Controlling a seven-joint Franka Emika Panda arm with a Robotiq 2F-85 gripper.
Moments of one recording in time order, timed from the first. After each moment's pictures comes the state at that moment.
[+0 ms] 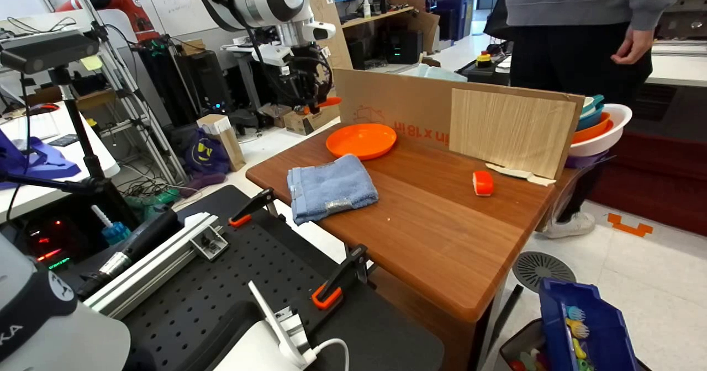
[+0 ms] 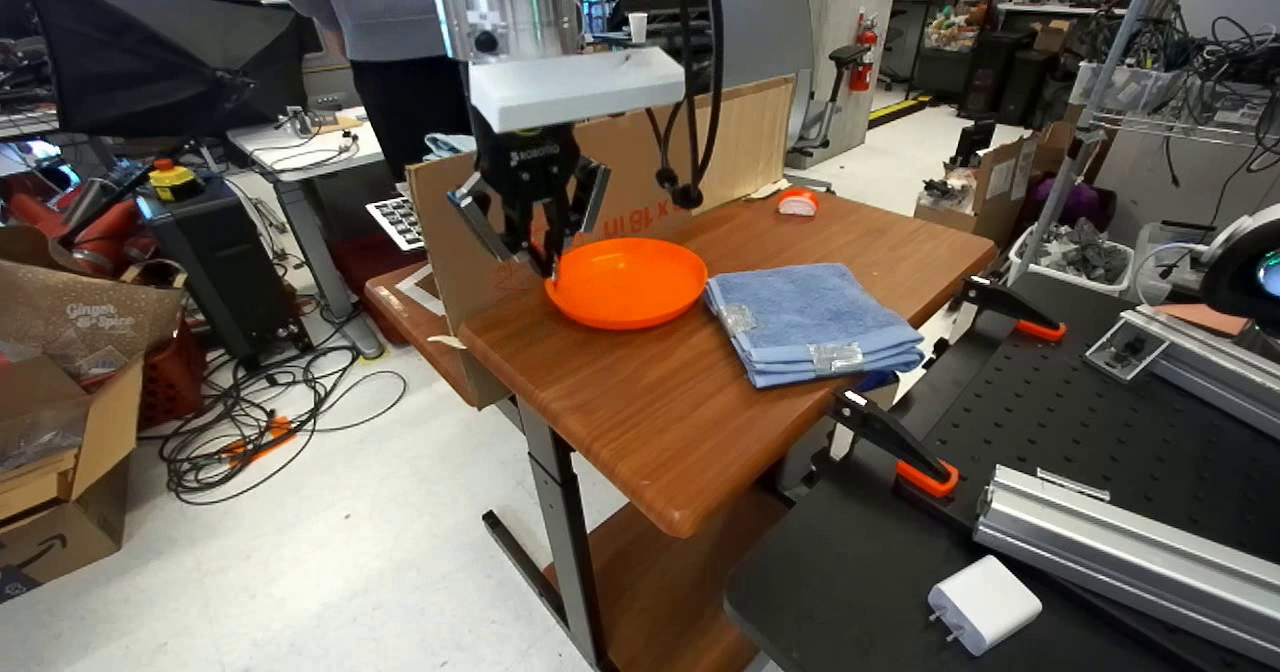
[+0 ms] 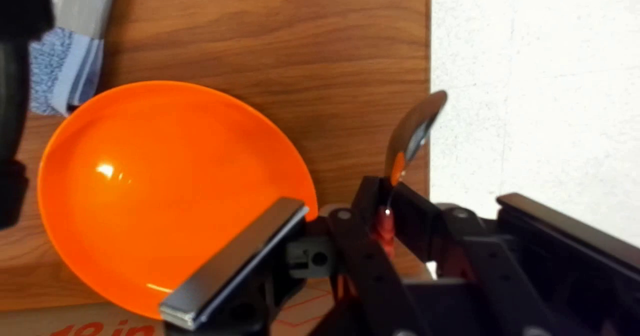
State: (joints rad) arm 0.39 0.54 0.04 -1.87 -0.06 2.44 0.51
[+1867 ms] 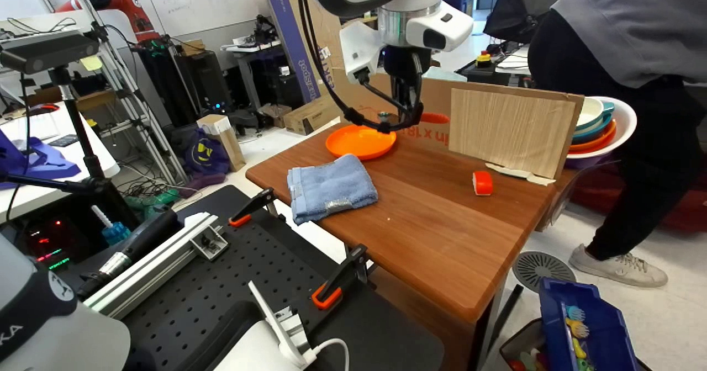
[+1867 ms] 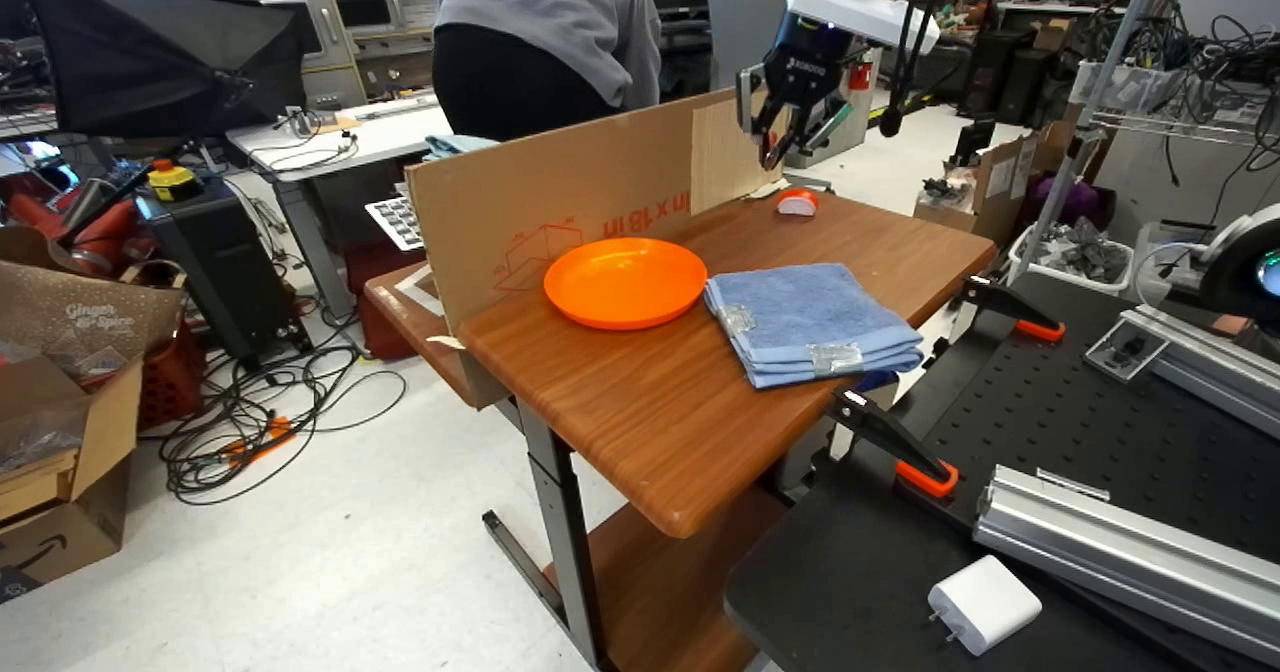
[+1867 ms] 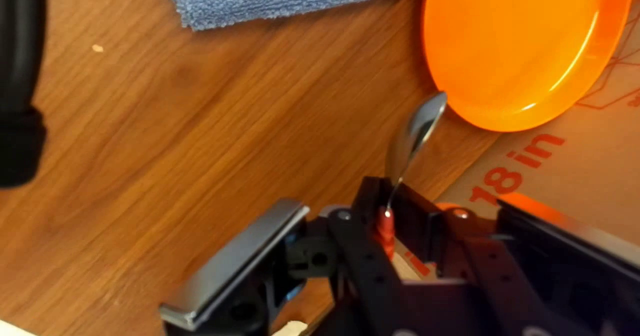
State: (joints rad) arm -0.11 0.30 0.01 -2.22 0.45 2.64 0.19
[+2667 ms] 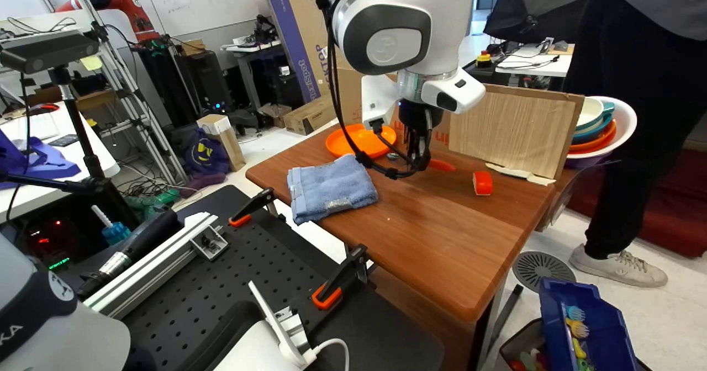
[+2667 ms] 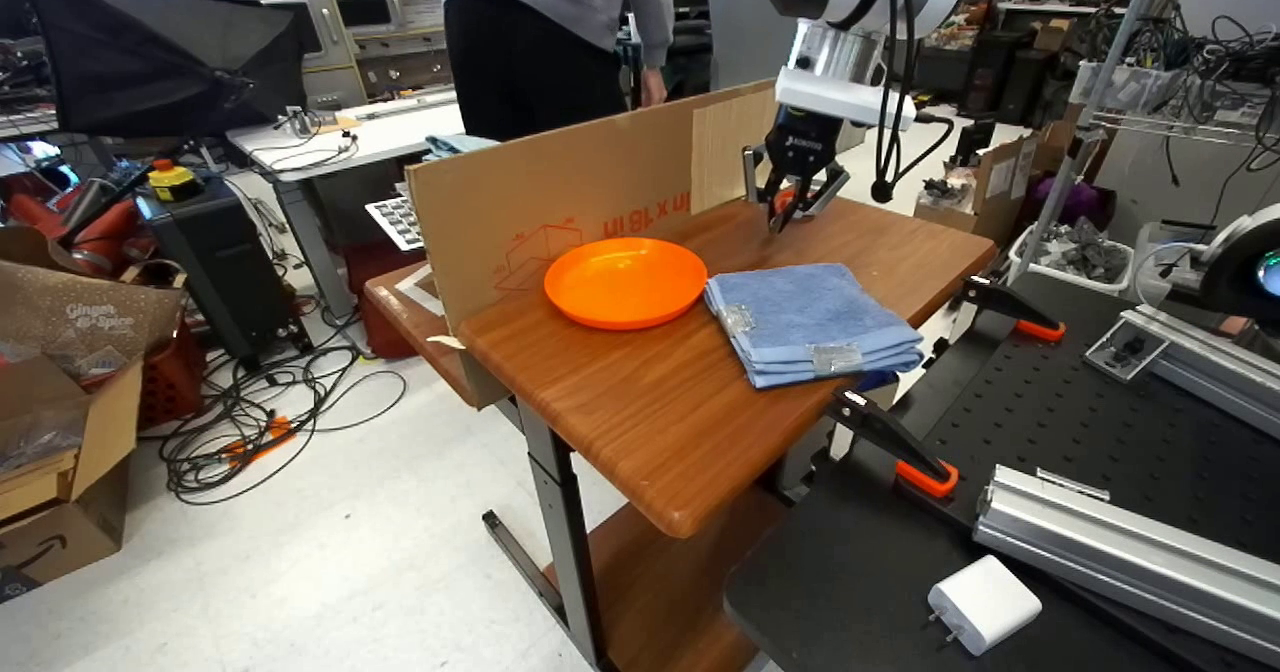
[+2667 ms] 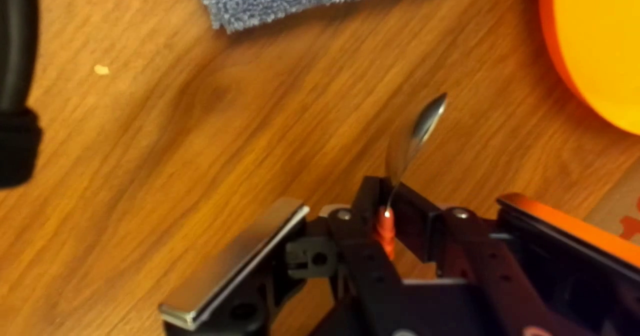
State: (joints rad) arm -0.13 0.51 -0.01 -2.12 0.46 2.65 0.24
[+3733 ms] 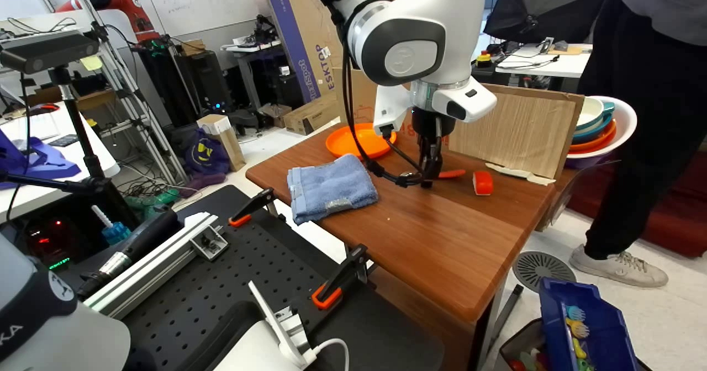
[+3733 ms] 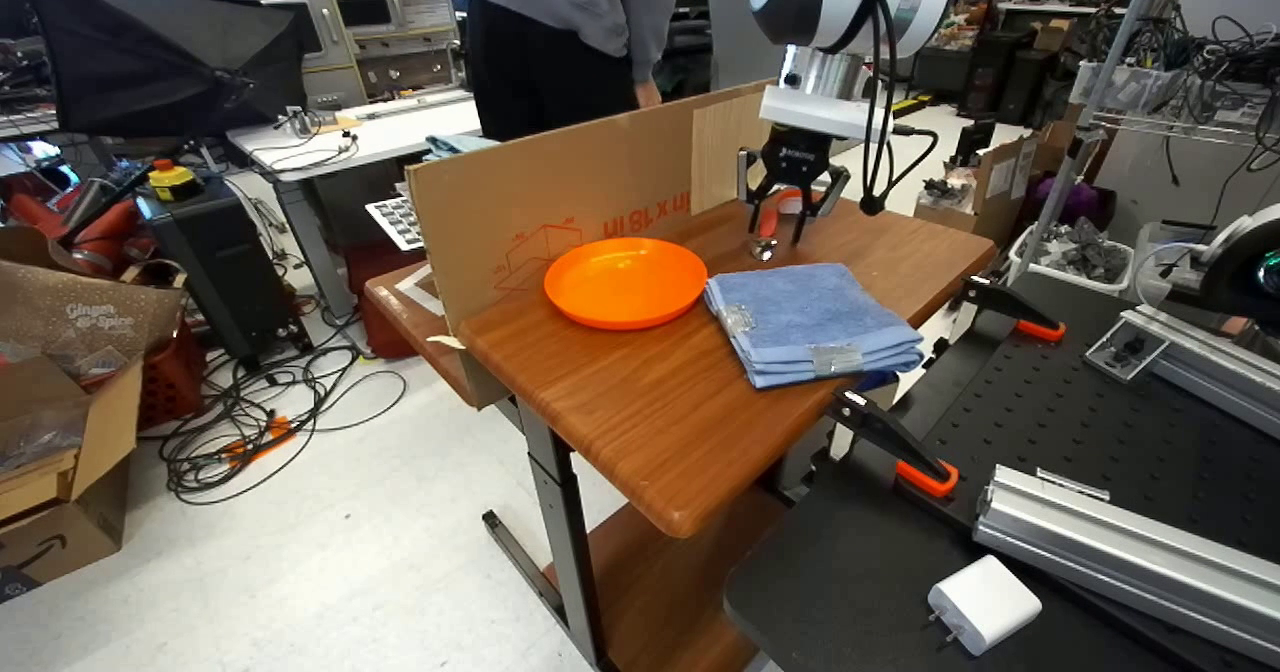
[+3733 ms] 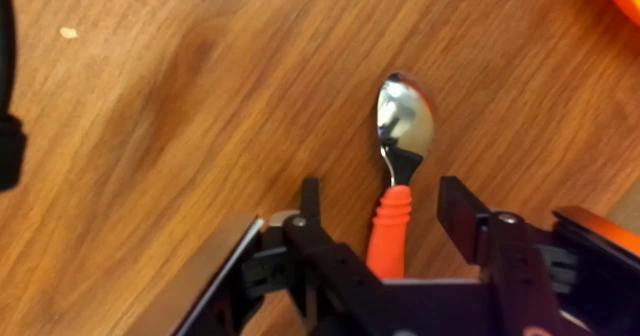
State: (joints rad) arm -0.10 0.60 -0.05 -2.04 0.42 2.65 0.36
